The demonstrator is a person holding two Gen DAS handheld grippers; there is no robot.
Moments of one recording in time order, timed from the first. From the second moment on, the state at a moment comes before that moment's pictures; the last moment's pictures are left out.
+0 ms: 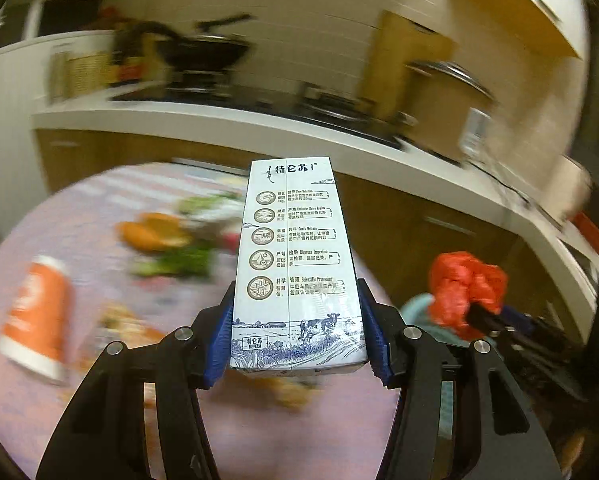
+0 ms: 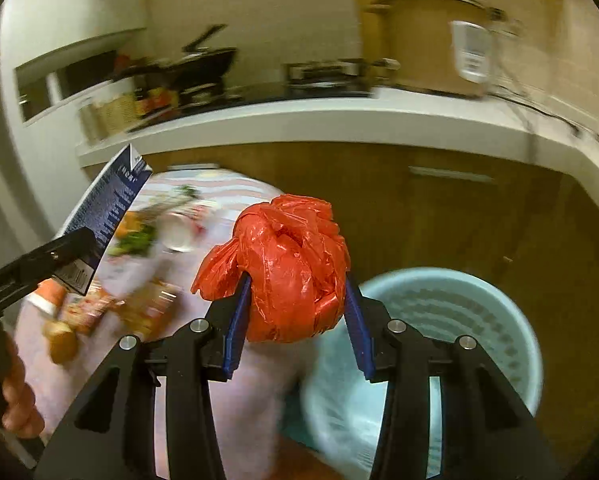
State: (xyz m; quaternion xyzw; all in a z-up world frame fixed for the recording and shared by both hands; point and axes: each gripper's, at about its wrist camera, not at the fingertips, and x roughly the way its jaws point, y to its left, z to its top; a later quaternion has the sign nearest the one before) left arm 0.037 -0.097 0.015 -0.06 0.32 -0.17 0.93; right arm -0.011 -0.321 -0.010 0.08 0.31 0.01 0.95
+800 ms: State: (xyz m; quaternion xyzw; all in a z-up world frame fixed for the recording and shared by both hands) left arm 0.028 -0.264 -0.083 0.03 0.42 -0.28 0.86; right arm -0.052 -0.448 -0.114 0.15 0.43 -0.10 0.89
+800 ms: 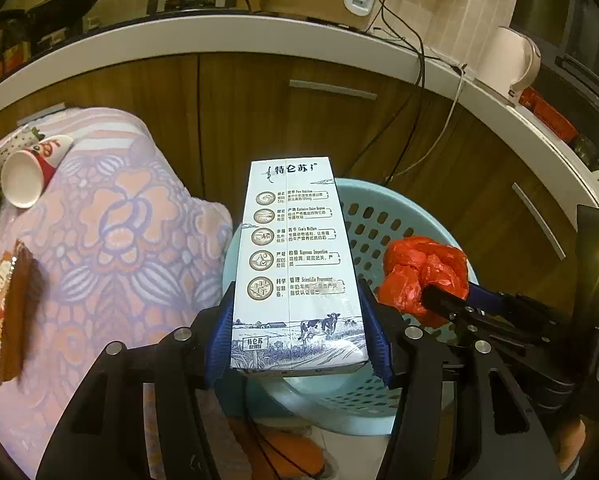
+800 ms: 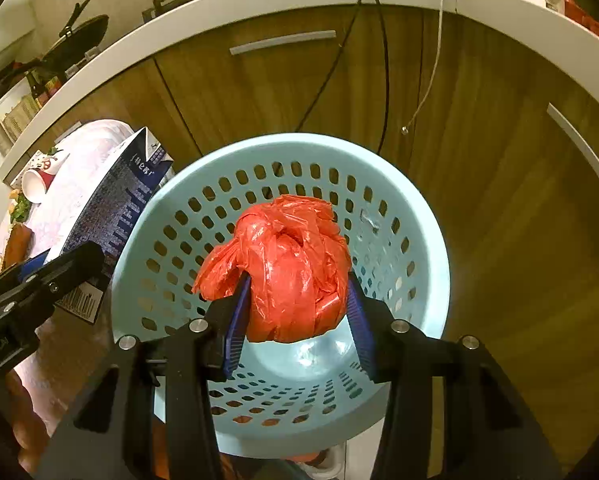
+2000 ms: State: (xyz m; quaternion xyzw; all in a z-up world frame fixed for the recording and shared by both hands) left arm -0.011 -0.110 0.011 -0.06 0.30 -0.17 0.94; right arm -0.020 -0.323 -0.025 0.11 0.31 0.04 0.94
